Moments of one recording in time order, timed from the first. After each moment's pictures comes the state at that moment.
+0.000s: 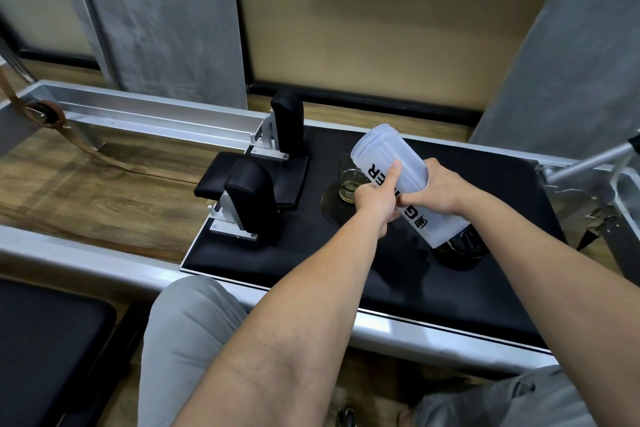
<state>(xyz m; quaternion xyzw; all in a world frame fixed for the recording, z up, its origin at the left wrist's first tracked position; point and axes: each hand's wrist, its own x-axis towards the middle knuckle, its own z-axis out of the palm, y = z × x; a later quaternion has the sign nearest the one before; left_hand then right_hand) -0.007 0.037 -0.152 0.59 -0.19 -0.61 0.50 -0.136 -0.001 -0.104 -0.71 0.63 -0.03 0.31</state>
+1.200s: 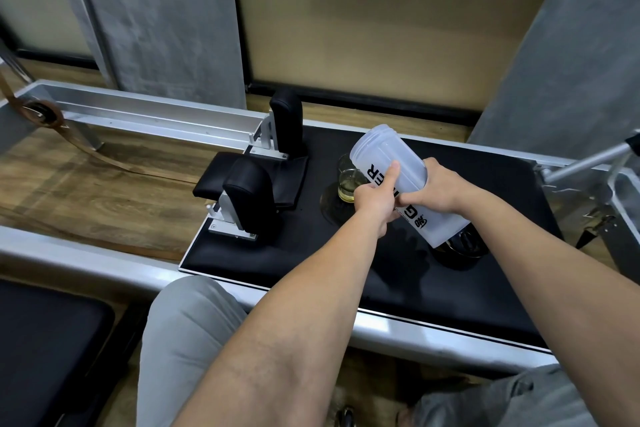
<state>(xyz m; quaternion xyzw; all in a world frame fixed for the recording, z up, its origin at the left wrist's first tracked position) -0.008 0.035 -0.154 0.58 -0.18 -0.61 0.50 -0.136 -0.001 -0.099 -0.71 0.63 -0.02 0.30</state>
